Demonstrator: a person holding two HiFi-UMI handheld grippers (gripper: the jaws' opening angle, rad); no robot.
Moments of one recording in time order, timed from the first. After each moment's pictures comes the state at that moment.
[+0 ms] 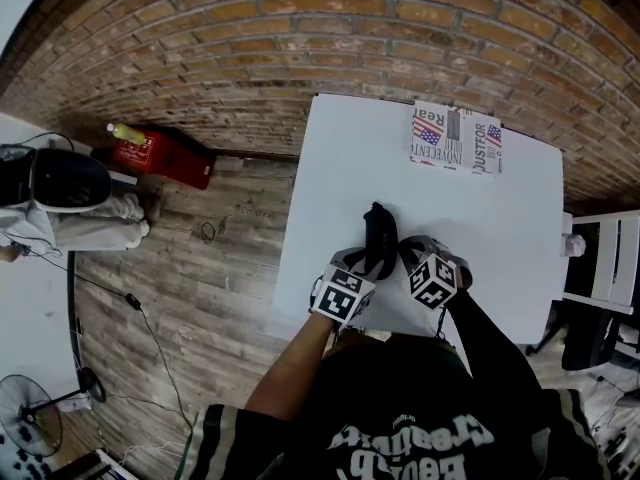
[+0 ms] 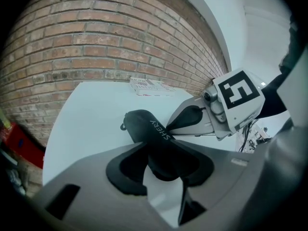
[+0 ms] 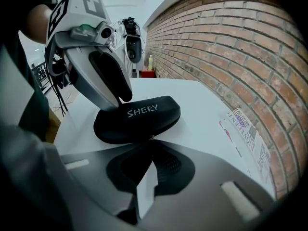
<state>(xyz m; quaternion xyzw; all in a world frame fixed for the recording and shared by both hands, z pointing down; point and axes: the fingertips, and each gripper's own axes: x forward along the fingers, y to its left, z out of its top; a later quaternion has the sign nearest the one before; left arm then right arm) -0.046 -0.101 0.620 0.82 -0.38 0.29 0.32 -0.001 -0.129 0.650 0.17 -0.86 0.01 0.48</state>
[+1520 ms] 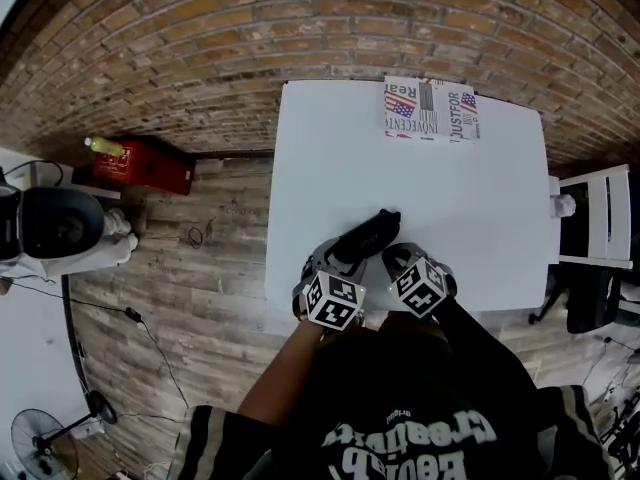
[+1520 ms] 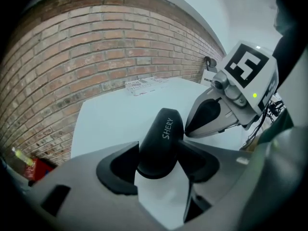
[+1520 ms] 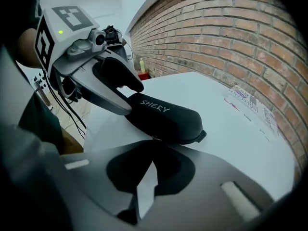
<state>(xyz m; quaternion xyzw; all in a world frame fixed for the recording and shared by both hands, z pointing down) -0.061 -0.064 0.624 0.82 -0.39 0.38 0.19 -0.003 -0.052 0.653 0.22 -0.86 0.13 0.45</state>
